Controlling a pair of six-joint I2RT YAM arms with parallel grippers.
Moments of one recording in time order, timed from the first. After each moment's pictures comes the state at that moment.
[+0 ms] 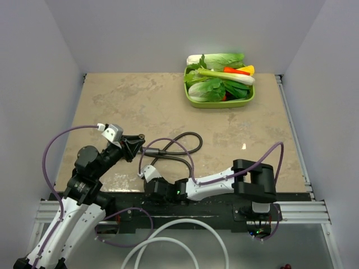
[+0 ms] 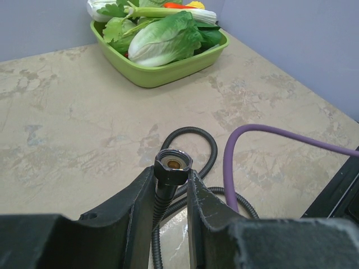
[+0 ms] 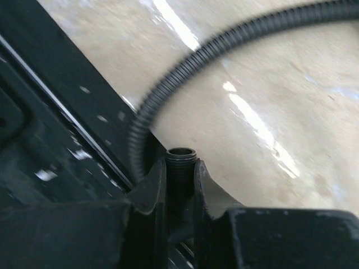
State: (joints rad) left arm -0.39 0.42 0.53 -0.16 0.29 -0.17; right arm 1.48 1.87 1.05 -0.05 0.43 0.49
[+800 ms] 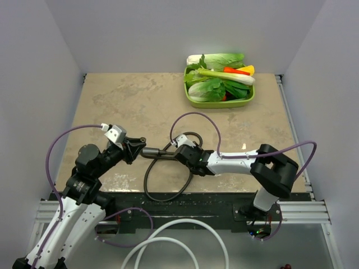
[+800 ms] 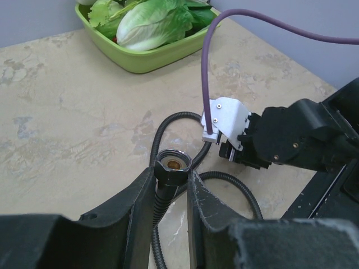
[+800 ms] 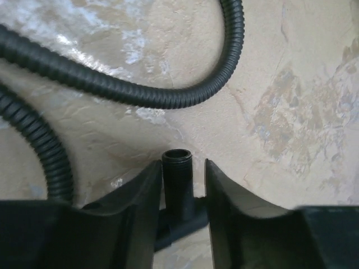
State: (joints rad) left arm -0.39 0.43 0.56 -0.23 0.34 -0.14; right arm 1.07 1.64 0.86 -0.30 0.71 0.14
